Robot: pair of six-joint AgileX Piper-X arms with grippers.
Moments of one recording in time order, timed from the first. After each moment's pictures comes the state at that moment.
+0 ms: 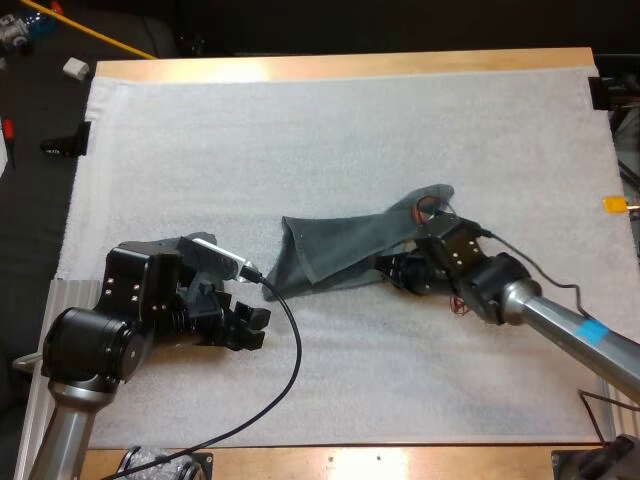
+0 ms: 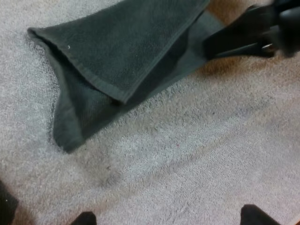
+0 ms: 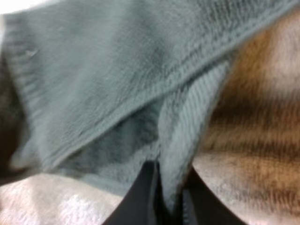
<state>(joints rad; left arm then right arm) -0.26 0.85 -0.95 1.23 0.39 -1.73 0.64 1.58 -0.81 0.28 -0.18 -1.02</state>
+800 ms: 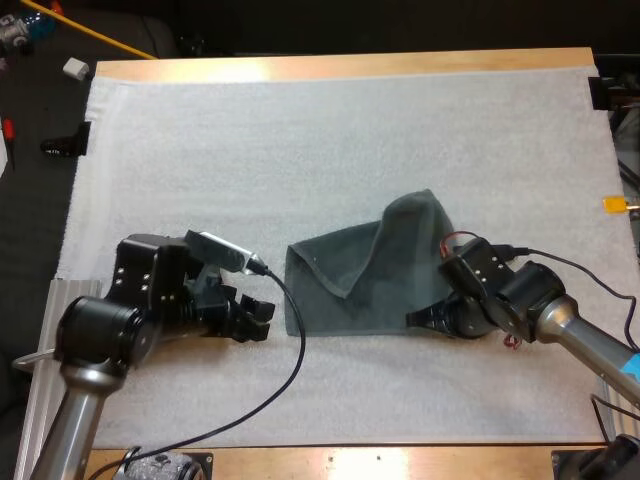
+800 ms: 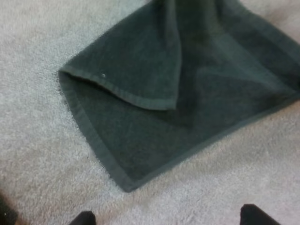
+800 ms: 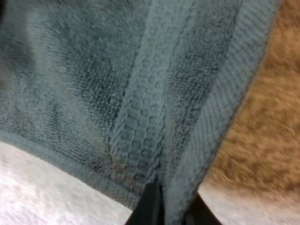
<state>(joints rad) -0.26 0.88 -0.94 1.19 0.40 -1.72 0.66 1.33 -0.81 0.88 -0.09 -1.32</state>
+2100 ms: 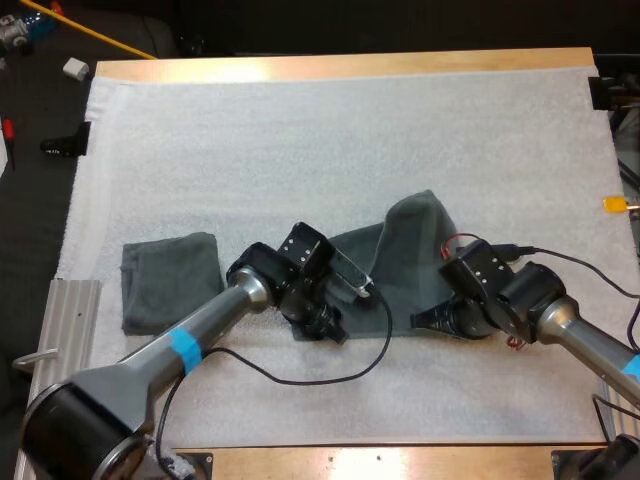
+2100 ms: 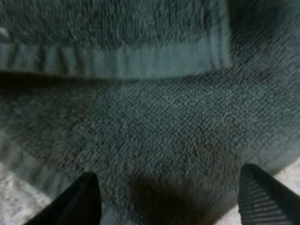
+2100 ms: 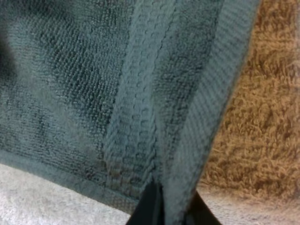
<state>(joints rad) -0.62 1.55 -0.90 0.82 0.13 -1.66 0.66 1.33 -0.81 0.92 -0.02 -1.33</state>
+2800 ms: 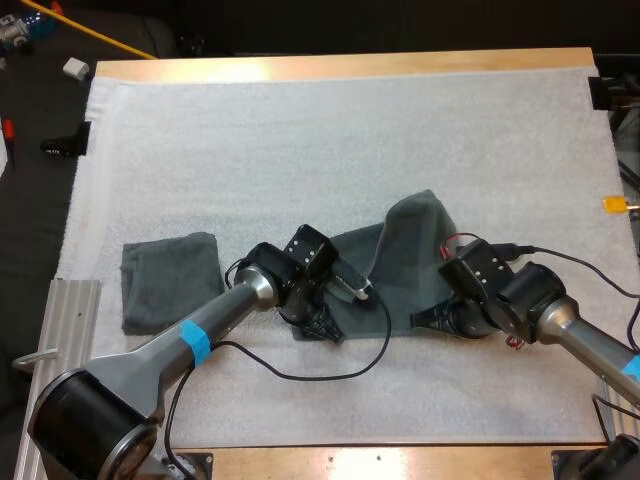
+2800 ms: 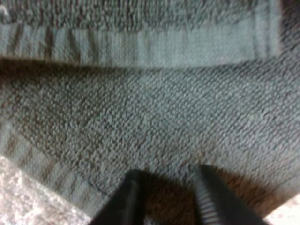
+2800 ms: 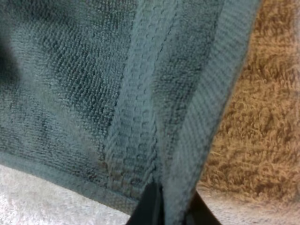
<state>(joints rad) -0.62 1.60 -0.90 0.82 0.07 -1.66 0.66 1.33 -0.81 0.91 -0.01 -1.33</state>
